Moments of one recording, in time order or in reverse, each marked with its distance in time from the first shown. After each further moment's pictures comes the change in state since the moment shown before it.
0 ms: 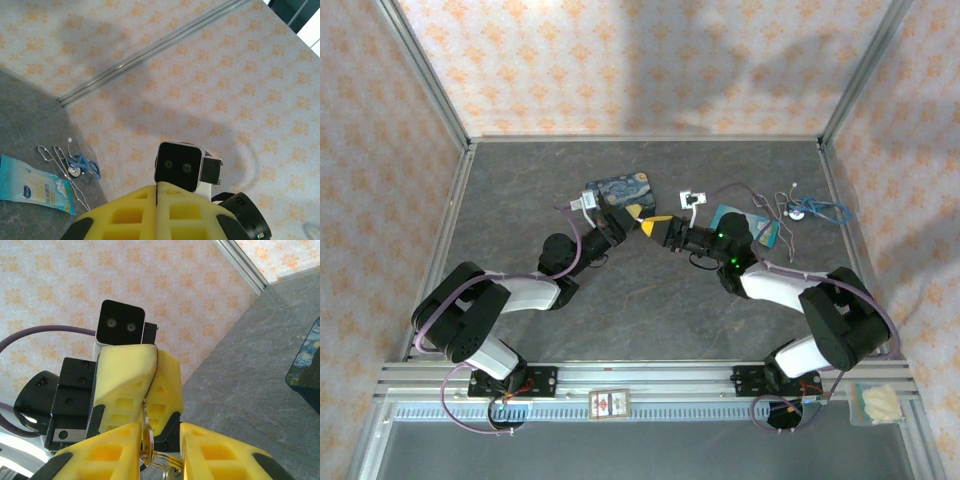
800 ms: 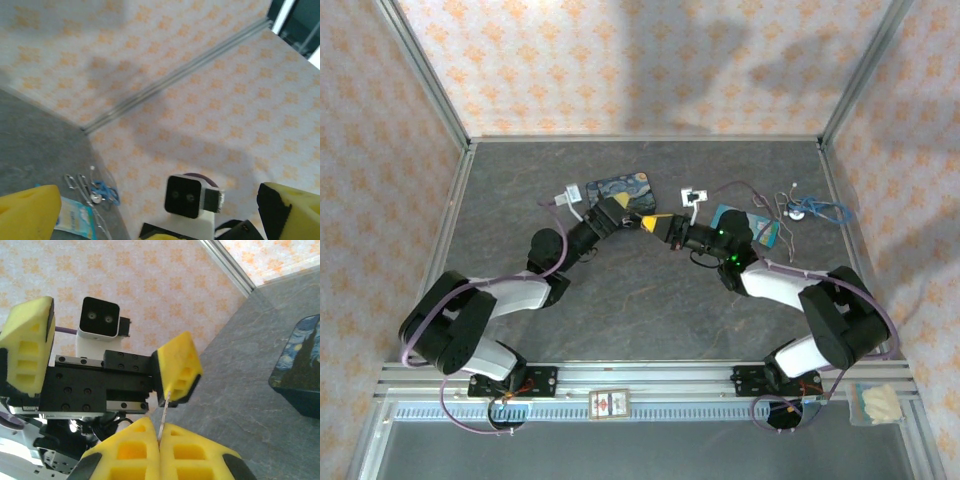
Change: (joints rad) left arm 0.103 -0.132 -0.018 -0.157 -0.040 0.050; right arm -0.027 -0.002 0.014 -0.061 0.013 -0.035
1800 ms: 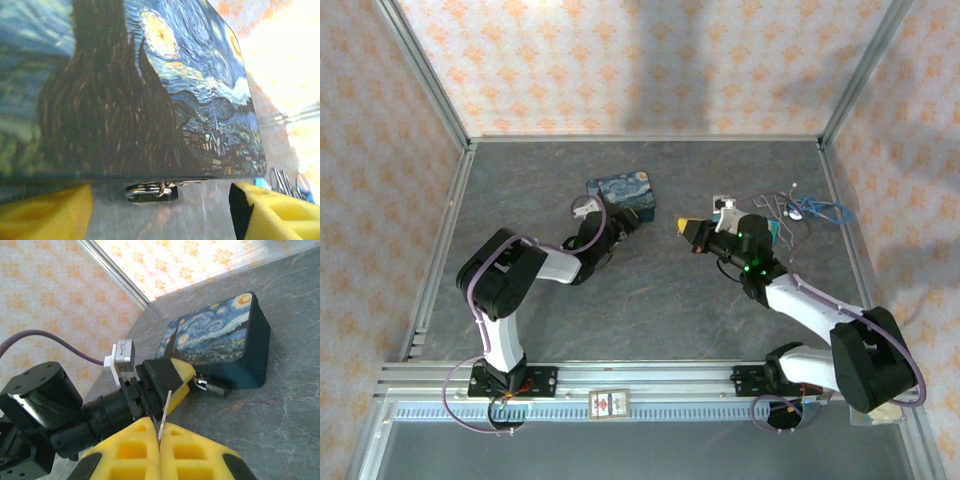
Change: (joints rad) left arm -0.036 0.466 0.274 -0.502 -0.371 0.112; right arm -0.111 -0.243 -0.101 -0.396 0.251 -0.213
